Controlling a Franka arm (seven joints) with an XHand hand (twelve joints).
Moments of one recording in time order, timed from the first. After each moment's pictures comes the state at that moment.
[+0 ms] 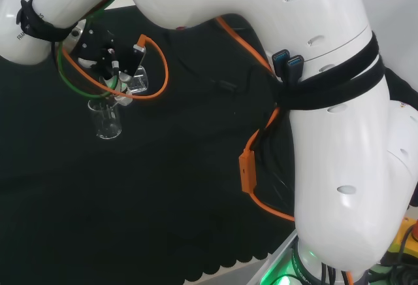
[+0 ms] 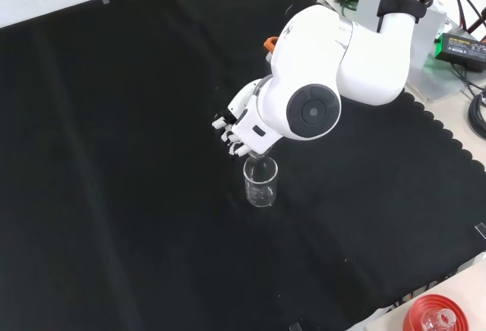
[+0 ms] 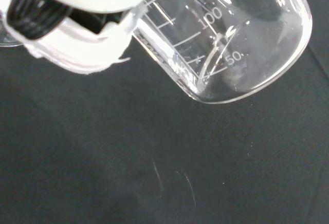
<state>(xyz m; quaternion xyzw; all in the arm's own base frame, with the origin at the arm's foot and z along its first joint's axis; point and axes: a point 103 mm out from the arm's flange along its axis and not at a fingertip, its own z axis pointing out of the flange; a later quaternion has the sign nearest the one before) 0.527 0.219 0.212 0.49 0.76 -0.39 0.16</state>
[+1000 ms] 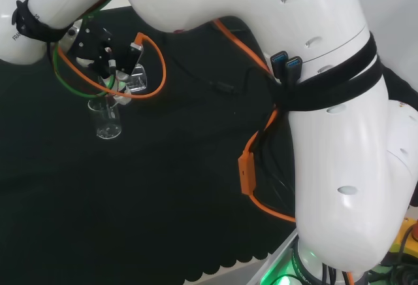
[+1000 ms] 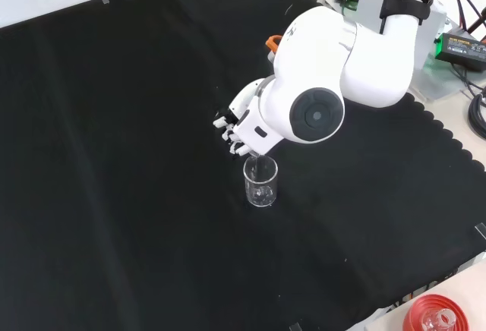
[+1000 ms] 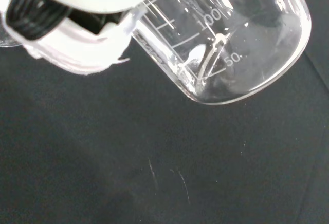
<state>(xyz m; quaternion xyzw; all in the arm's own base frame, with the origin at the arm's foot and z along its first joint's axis) 0.526 0.224 0.217 0.49 0.76 -0.40 0.16</state>
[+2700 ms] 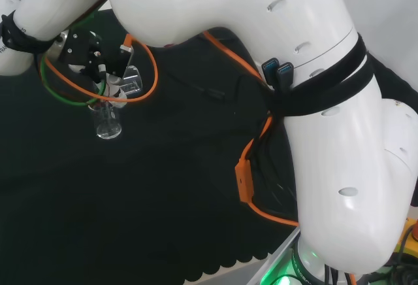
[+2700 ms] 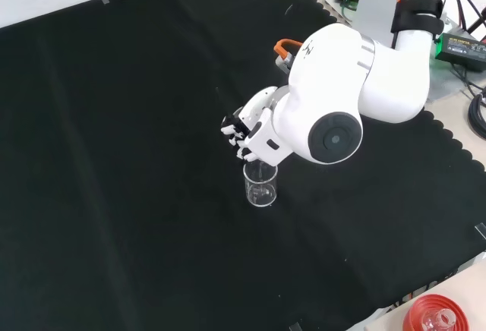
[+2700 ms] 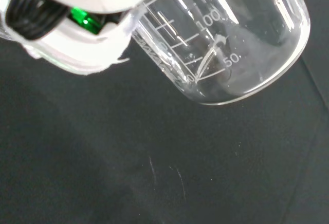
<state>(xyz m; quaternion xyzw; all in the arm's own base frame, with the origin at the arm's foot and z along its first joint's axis) 0.519 0.242 0.217 0.47 0.75 -0.43 0.18</state>
